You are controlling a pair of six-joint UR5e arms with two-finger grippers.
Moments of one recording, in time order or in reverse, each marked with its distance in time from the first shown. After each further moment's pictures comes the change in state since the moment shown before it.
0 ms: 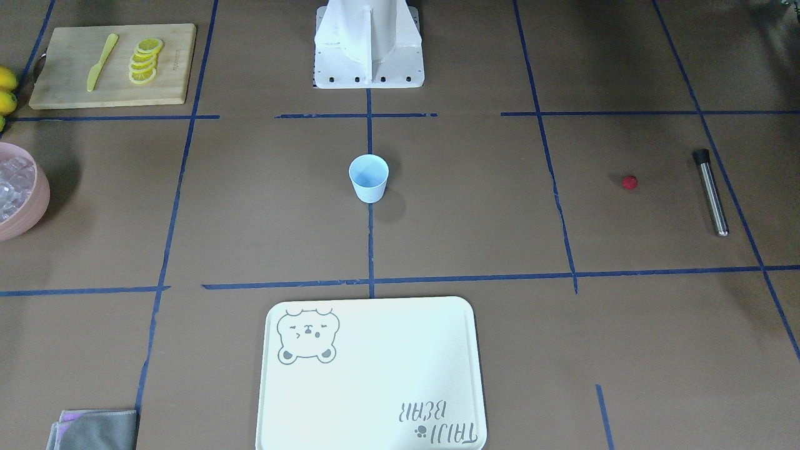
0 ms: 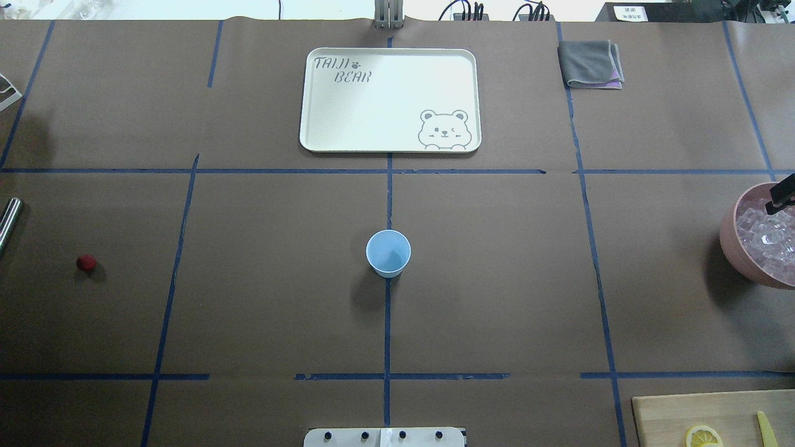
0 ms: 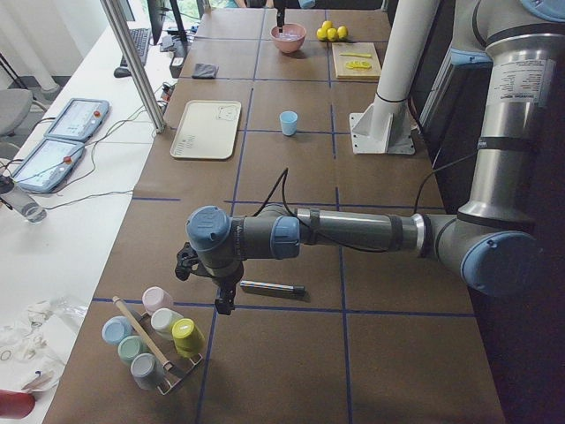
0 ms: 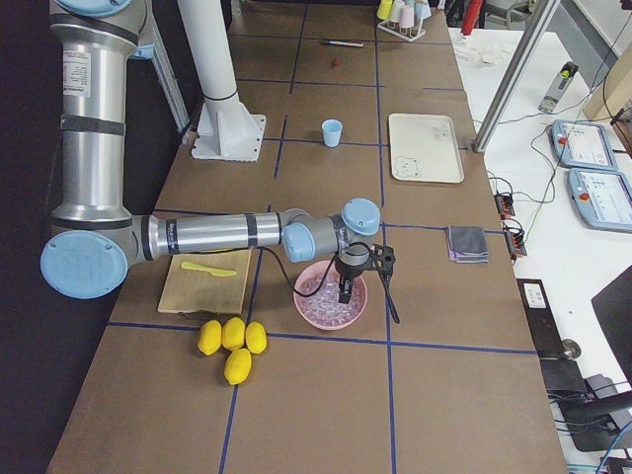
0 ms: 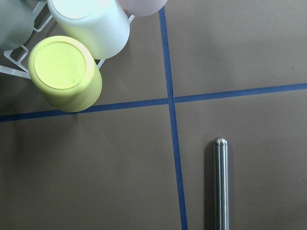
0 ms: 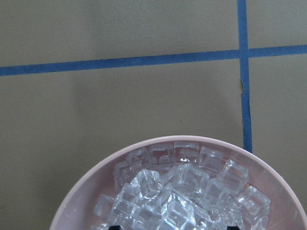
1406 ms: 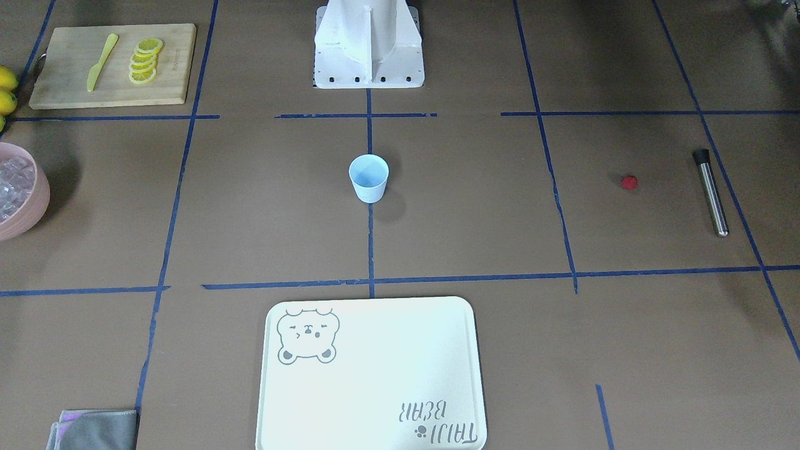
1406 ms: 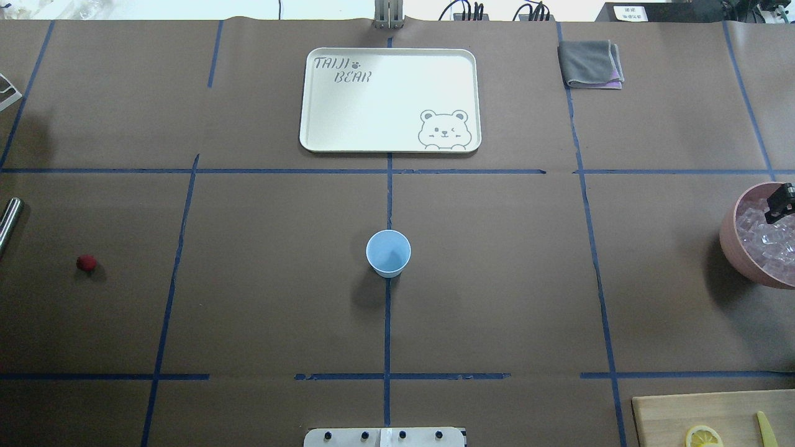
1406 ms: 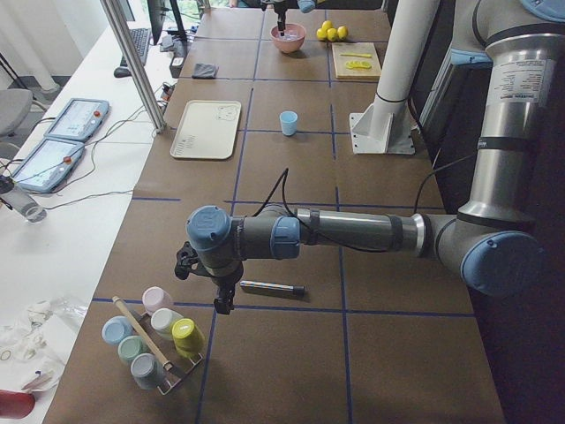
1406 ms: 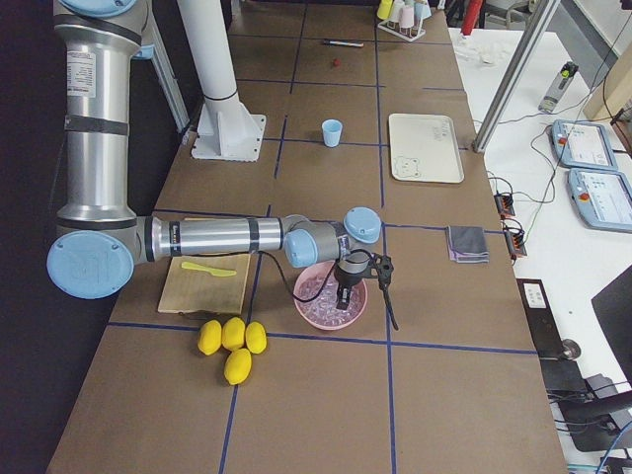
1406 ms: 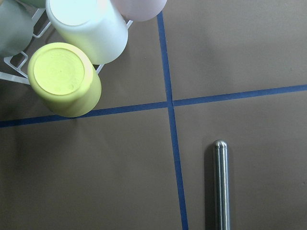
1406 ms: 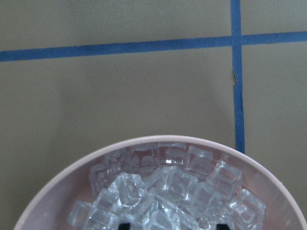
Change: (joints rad) left arm 0.000 0.000 -0.002 -0.007 0.000 0.002; right arm -0.025 0.009 -0.045 0.000 -0.028 0.000
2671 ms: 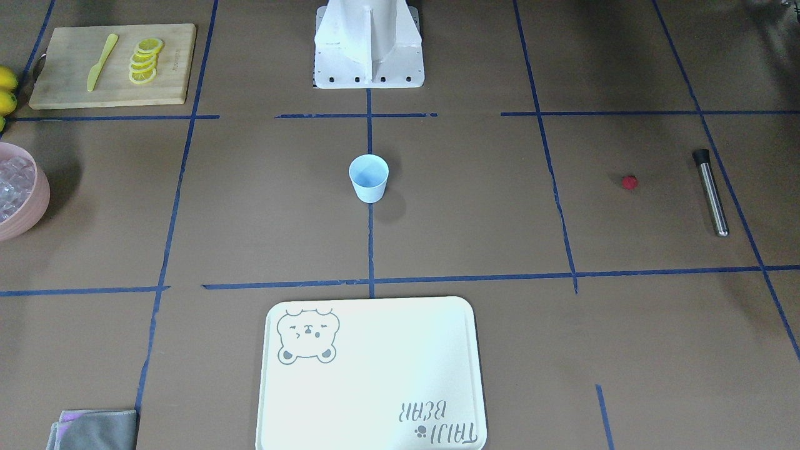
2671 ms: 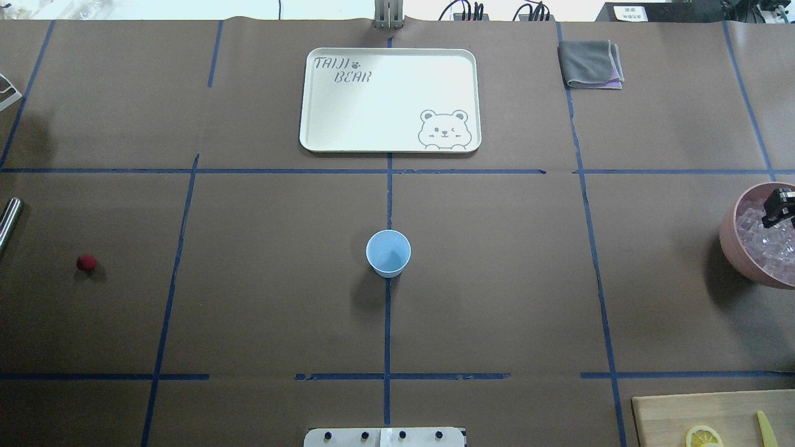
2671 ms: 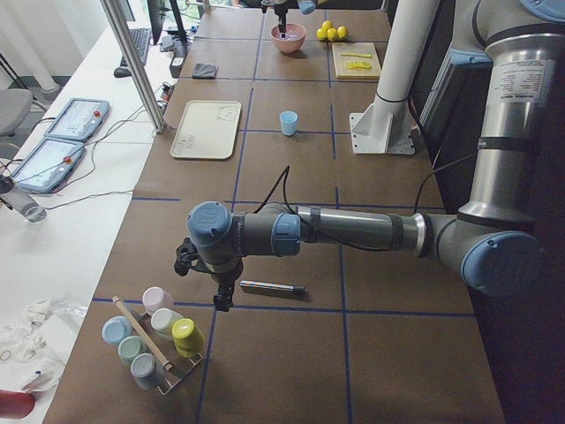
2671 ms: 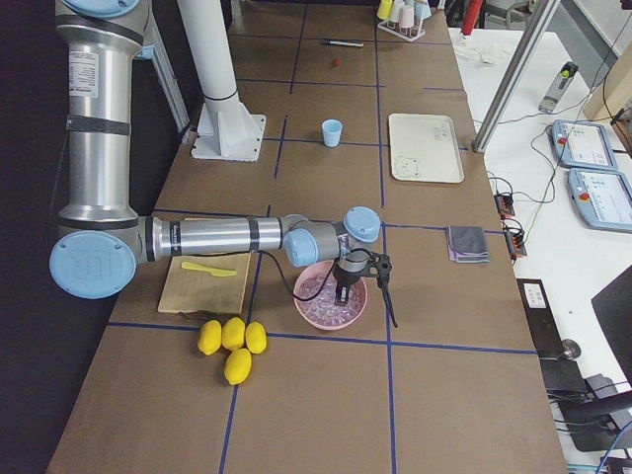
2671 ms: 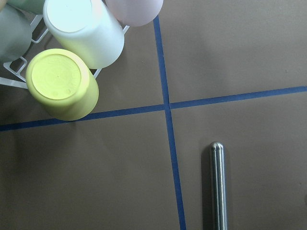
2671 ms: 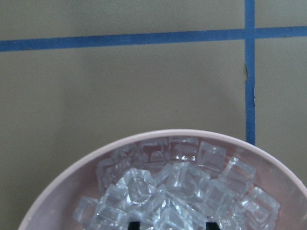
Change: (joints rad) left arm -0.001 0.001 -0.016 0.002 0.002 -0.002; right arm -0.019 0.000 0.001 0.001 0.003 -0.002
